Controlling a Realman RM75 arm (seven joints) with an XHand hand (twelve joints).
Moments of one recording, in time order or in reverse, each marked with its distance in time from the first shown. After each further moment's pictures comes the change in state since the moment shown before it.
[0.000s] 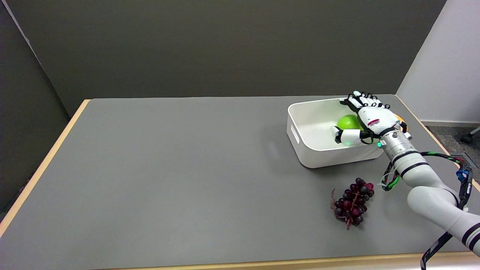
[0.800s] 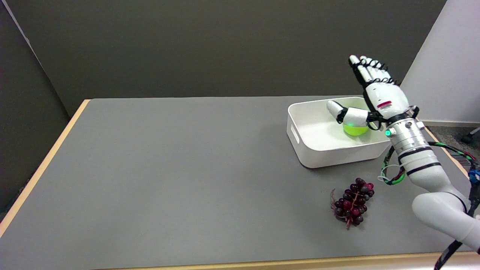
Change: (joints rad) arm -0.116 0.050 -0.021 0.198 -0.009 0.279 0.139
